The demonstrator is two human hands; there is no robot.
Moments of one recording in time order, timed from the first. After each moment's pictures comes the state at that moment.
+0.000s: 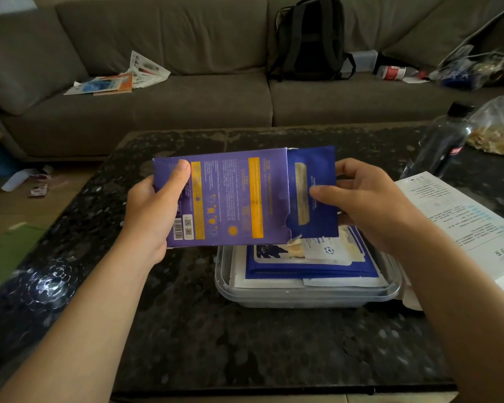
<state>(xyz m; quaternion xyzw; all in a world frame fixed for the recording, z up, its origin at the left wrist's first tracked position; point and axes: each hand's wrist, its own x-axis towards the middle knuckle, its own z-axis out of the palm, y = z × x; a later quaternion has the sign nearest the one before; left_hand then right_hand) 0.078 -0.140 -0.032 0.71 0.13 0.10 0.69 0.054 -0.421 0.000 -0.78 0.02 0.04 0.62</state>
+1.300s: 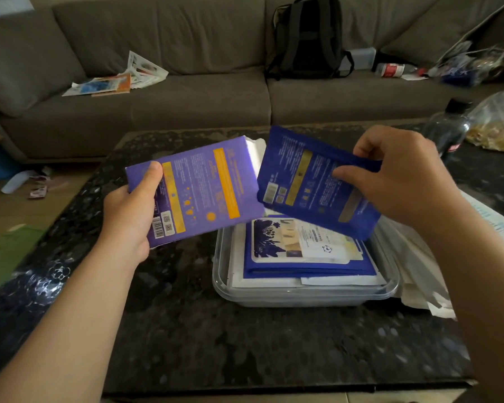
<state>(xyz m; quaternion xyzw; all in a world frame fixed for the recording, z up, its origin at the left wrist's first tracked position) 0.089 -0.119 -0.038 0.67 0.21 0.12 0.70 0.052 -0.446 0.025 -0.94 -0.04 -0.21 0.28</state>
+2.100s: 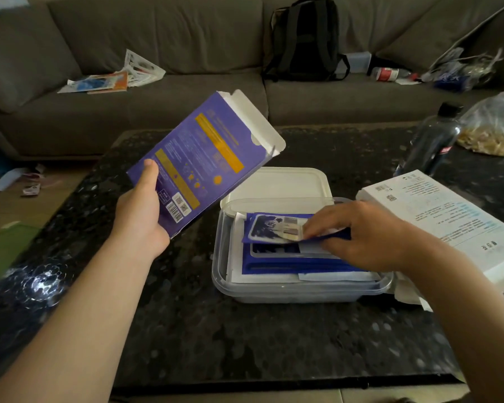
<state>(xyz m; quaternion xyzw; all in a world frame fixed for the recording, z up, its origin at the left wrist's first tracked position) 0.100 -0.125 -0.050 0.57 0.20 0.06 0.79 0.034 -0.442 -0.015 -0.95 -0.19 0.07 0.25</state>
